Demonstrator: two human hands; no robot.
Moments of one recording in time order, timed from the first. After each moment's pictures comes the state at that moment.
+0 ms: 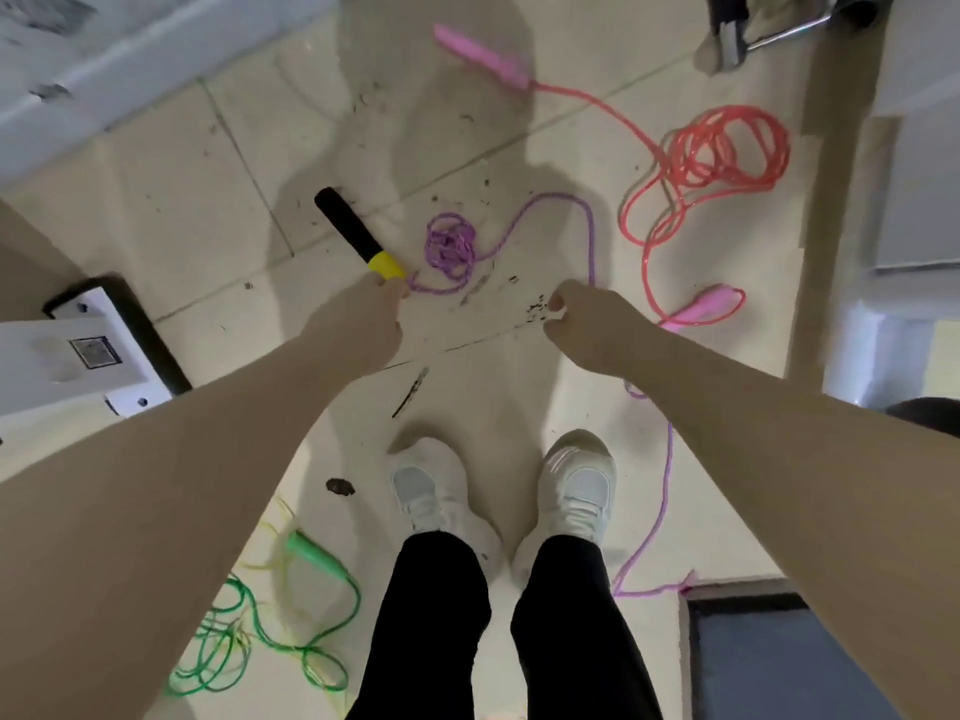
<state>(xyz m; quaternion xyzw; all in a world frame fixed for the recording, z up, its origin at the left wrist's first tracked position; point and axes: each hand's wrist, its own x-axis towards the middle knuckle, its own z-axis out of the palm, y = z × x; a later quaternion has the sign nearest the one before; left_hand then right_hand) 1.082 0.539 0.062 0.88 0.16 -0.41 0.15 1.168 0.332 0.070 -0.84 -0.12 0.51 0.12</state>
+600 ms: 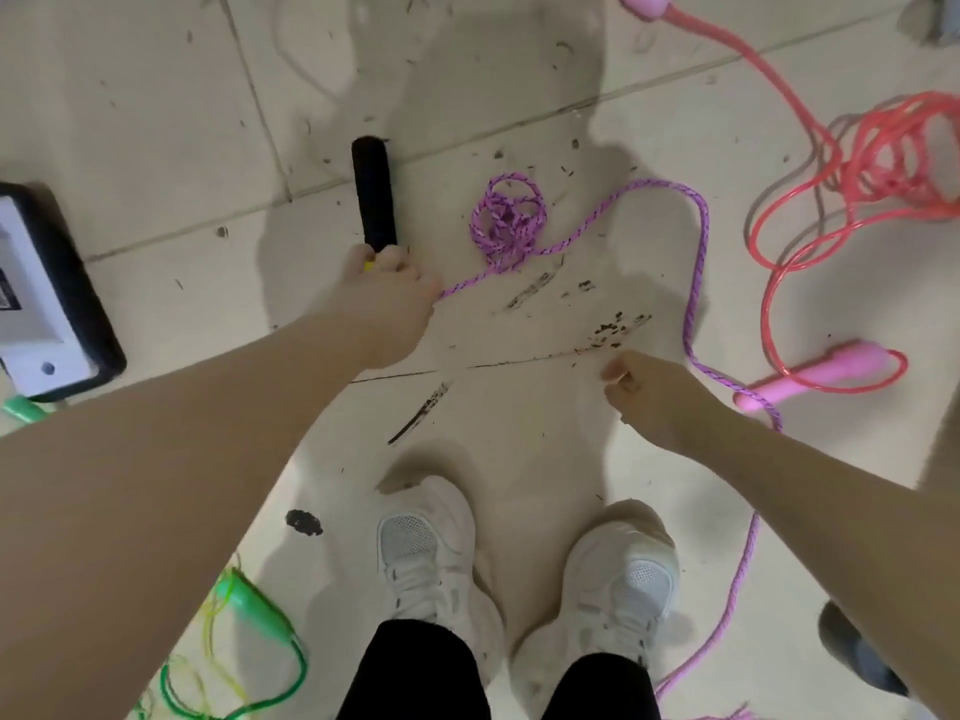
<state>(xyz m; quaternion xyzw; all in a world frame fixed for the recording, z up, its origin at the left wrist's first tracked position) 1.062 0.567 -0.076 0.93 0.04 -0.37 0.02 1.140 0.317 -0.064 -0.83 -0.09 0.55 0.11</state>
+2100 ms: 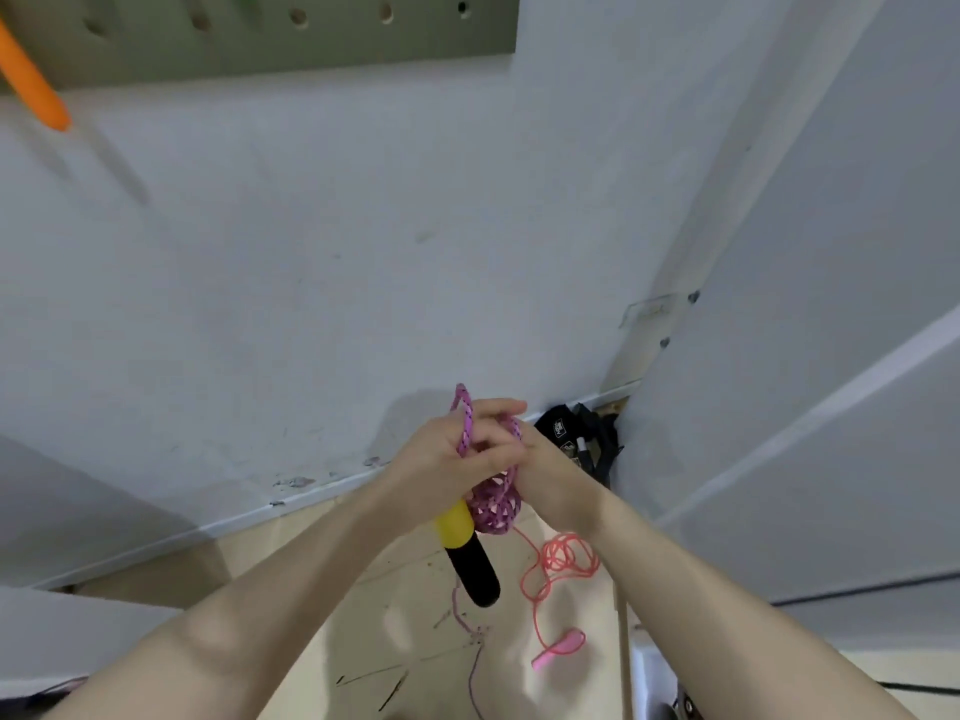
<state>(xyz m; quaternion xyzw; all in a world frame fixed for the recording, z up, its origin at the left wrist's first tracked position) 1.177 0.463 0.721 0.78 0.09 -0.03 0.62 1.251 0.349 0.682 -0.61 -0.25 0.41 0.63</state>
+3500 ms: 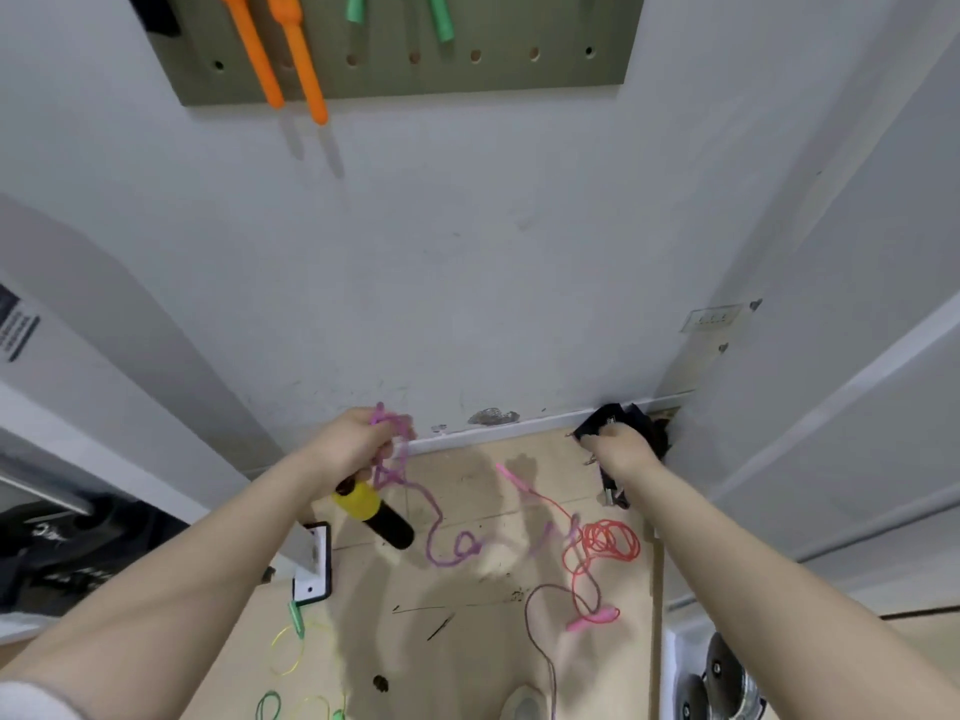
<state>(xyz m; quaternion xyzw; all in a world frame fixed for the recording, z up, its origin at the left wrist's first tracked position) 0.995 0.546 0.724 0.72 0.40 -0.04 0.57 1.183 0.320 0.653 -0.88 -0.03 0.30 0.38</state>
